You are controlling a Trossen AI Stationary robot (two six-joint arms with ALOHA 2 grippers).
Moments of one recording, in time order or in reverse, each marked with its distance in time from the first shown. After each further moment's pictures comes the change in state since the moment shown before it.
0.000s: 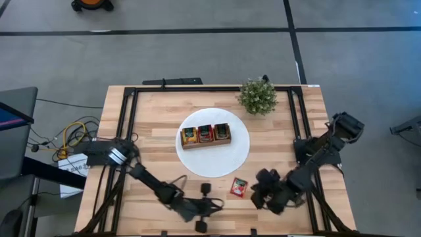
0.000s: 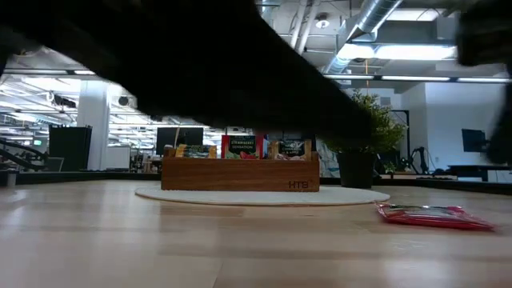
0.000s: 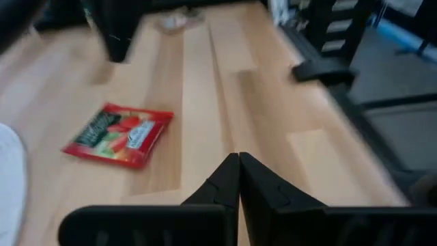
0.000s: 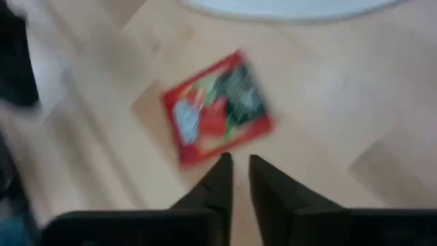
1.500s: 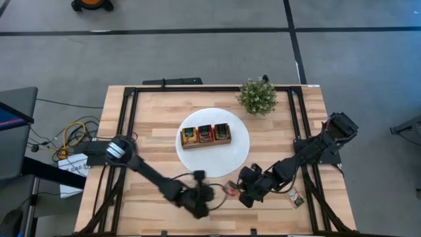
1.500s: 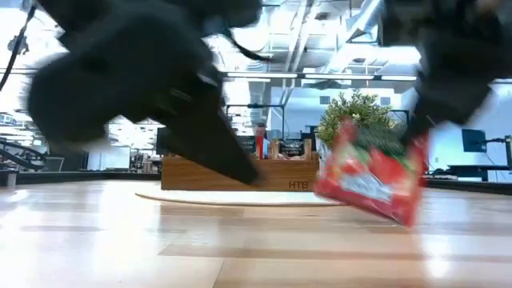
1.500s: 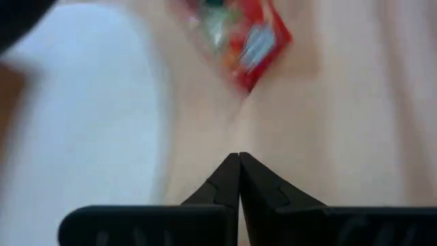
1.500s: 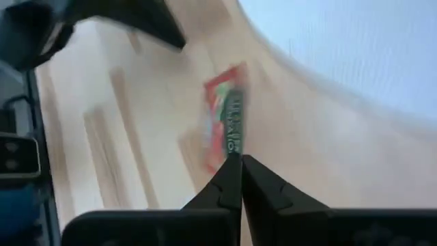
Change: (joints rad) left arm 0.059 -0.060 0.142 -0.743 -0.111 -0.216; right arm -0.218 0.050 0.060 0.194 -0.209 -0.509
